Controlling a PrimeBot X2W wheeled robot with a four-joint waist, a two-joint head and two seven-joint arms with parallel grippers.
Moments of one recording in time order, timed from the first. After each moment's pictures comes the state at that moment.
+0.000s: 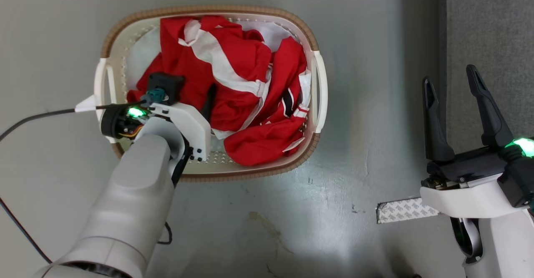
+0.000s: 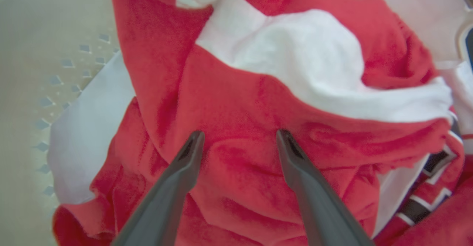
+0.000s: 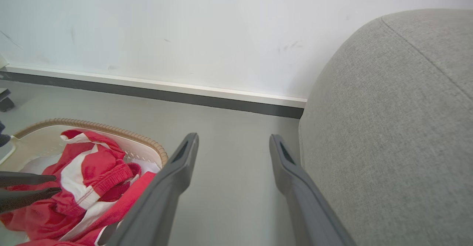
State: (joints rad) left arm -1.04 0.06 -0.33 1.23 -0.12 -0.09 -0.24; right arm -0.39 -0.05 0.08 0.00 0.07 0.13 -0.26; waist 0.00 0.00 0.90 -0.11
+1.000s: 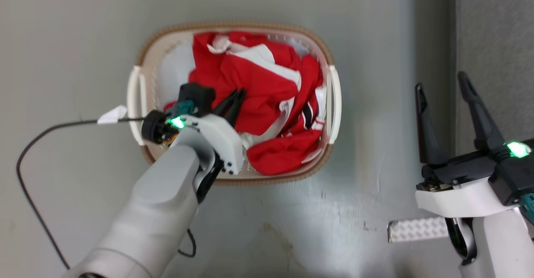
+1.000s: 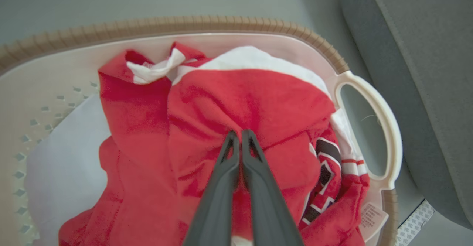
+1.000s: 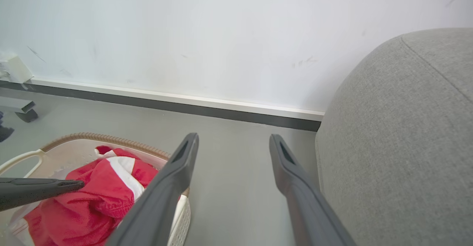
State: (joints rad) left arm -0.98 0.08 -0.71 1.03 -0.53 -0.13 -0.25; right arm -0.39 -0.05 0.09 0.04 0.07 0.13 -0.26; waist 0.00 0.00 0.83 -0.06
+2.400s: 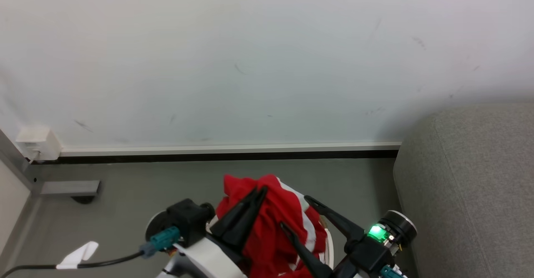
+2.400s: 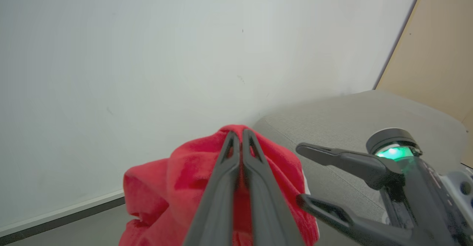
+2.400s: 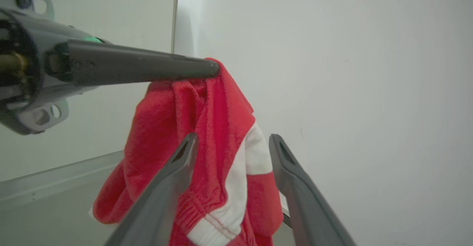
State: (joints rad) left arm -0.29 0.36 -0.66 -0.06 -0.55 0.05 -0.07; right arm -0.30 -0.12 0.68 0.26 0.20 0.13 -0.26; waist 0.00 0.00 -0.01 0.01
